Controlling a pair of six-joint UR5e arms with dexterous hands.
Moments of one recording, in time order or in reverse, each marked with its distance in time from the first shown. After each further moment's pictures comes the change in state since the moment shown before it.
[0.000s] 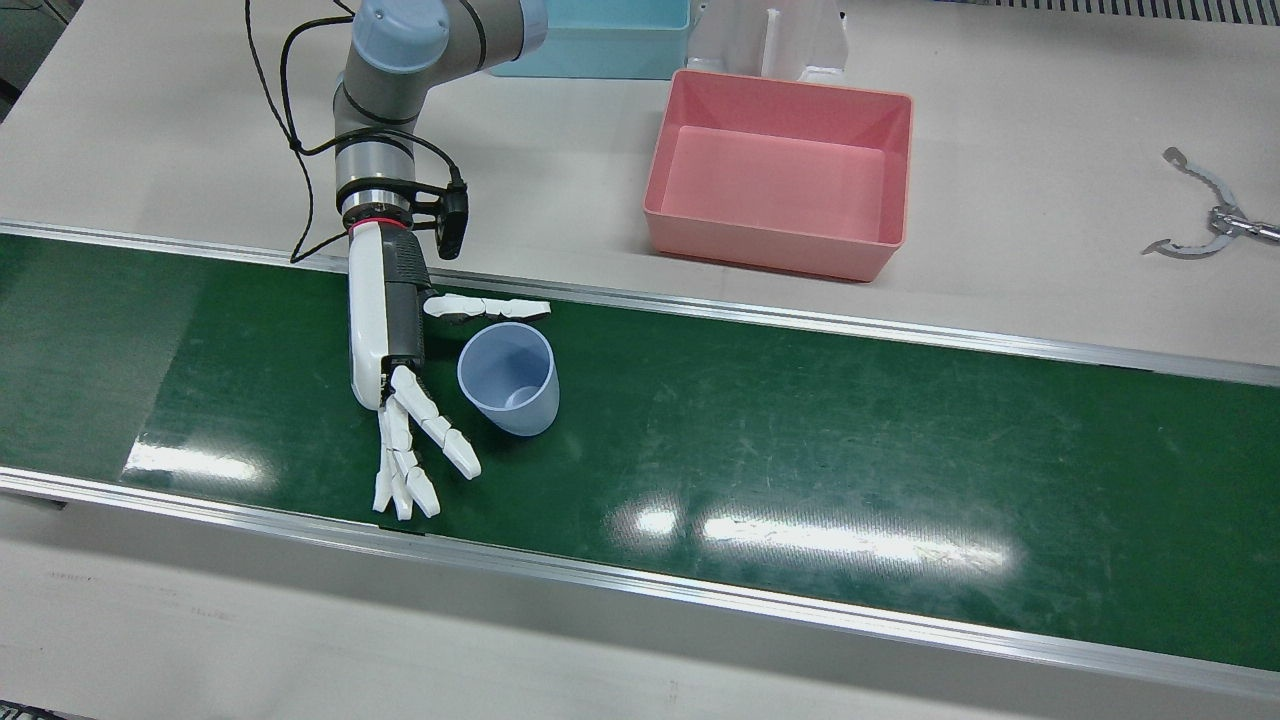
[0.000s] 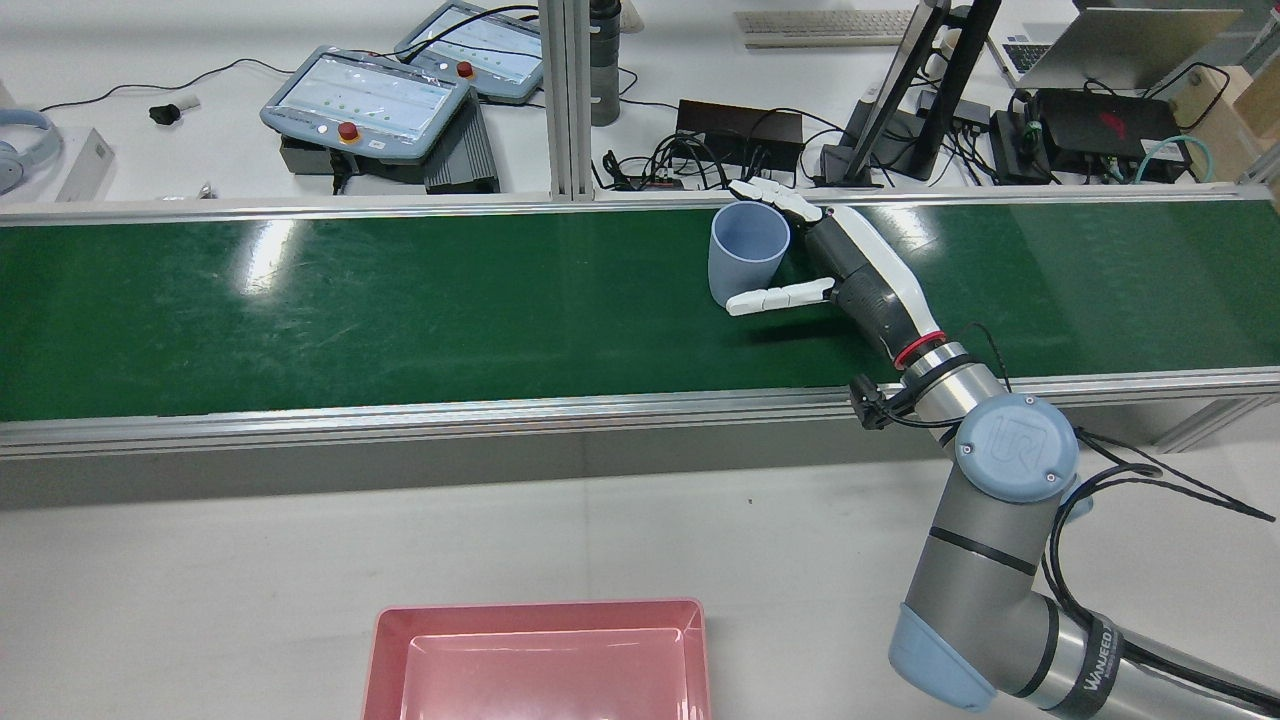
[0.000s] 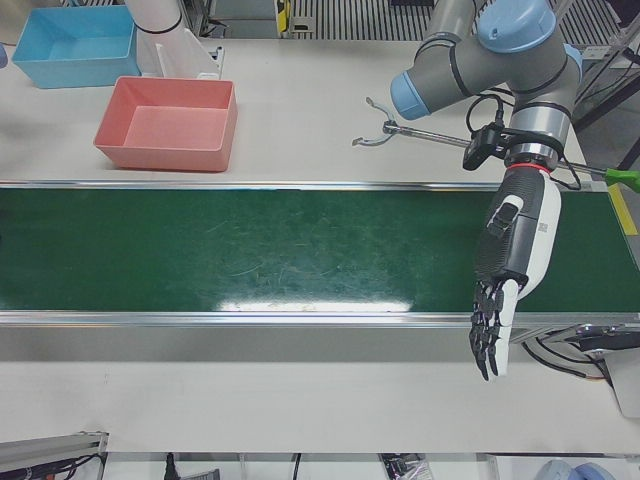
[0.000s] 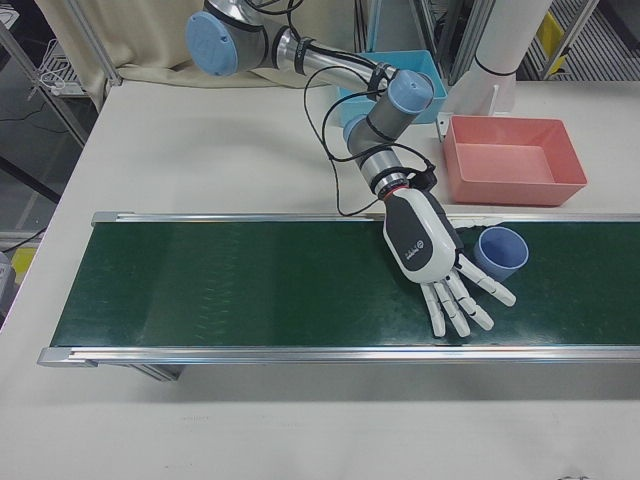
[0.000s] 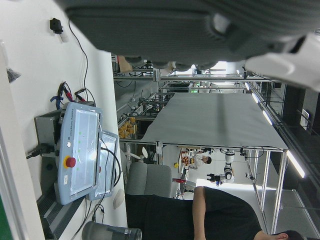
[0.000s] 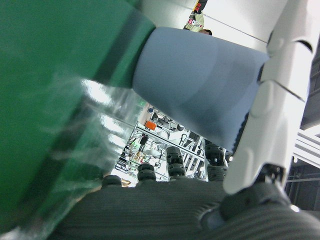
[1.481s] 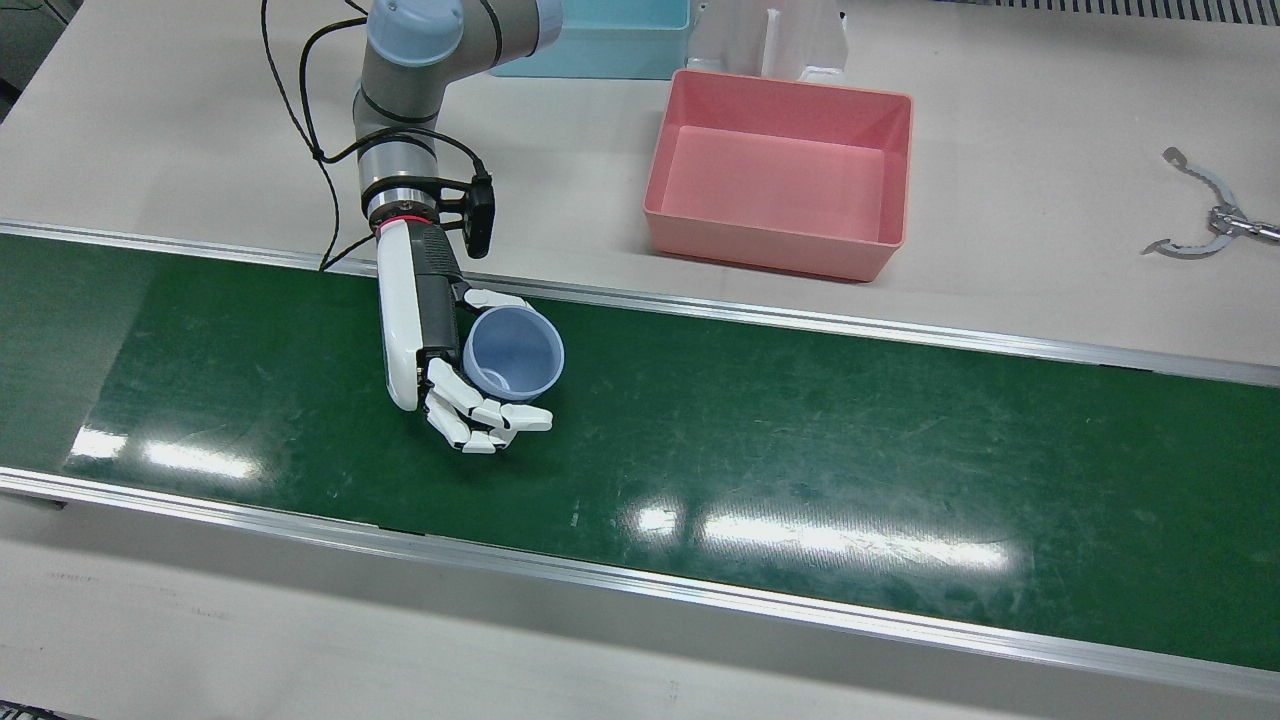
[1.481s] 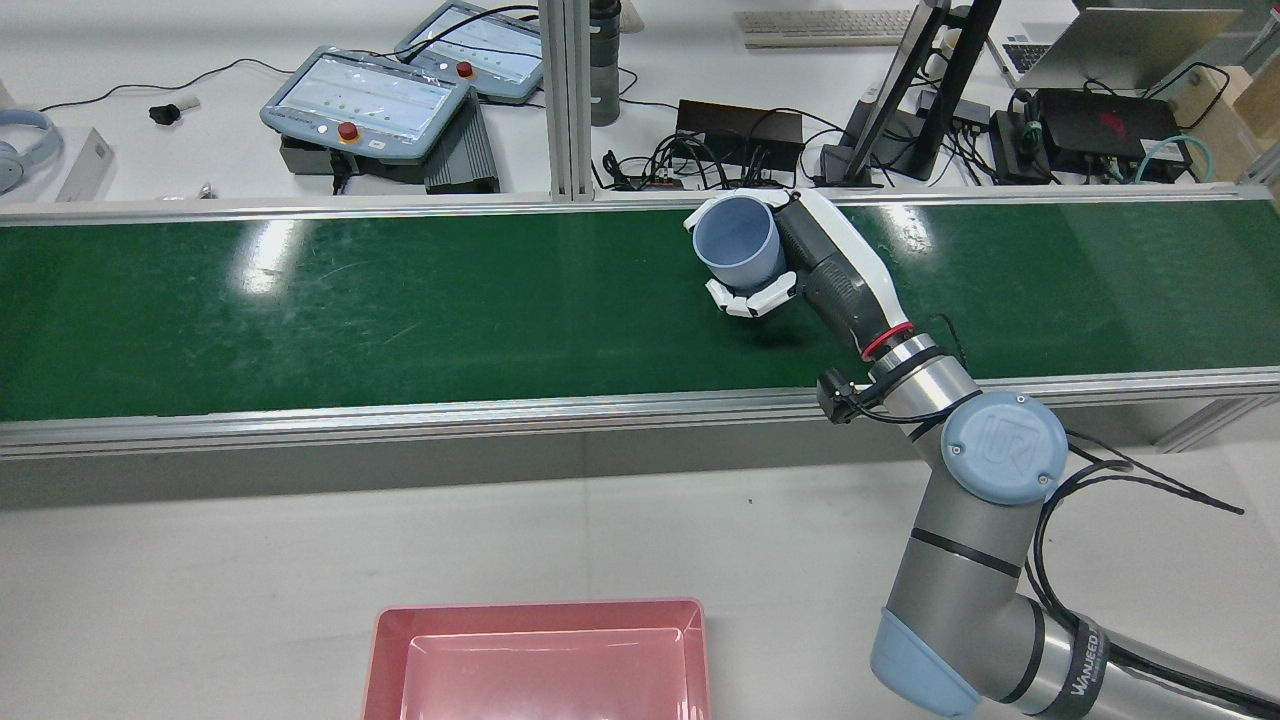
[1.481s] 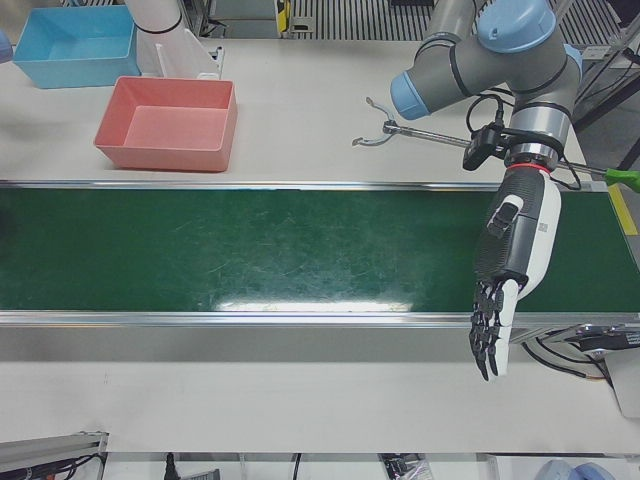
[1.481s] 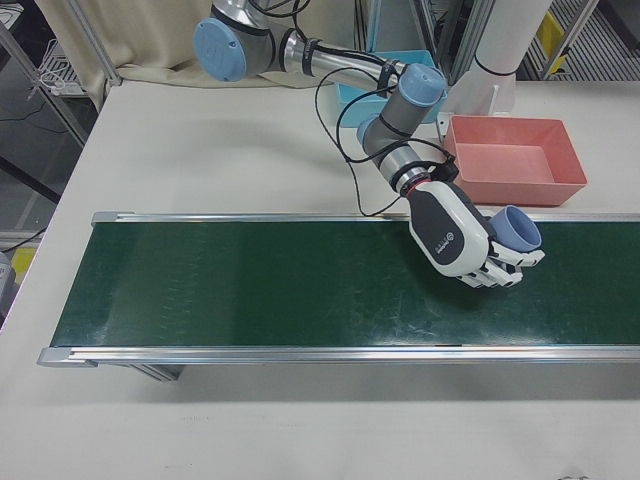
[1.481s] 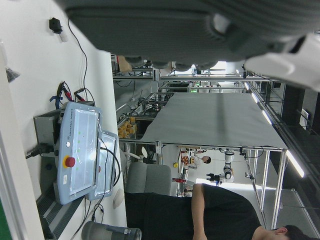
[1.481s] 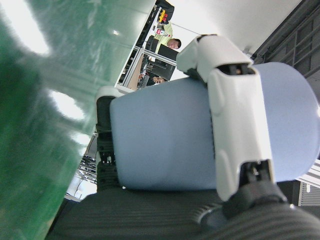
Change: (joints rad) left arm 0.000 0.000 0.000 -0.001 0.000 0.000; right arm -0.013 0.041 0.018 0.061 -0.011 0.003
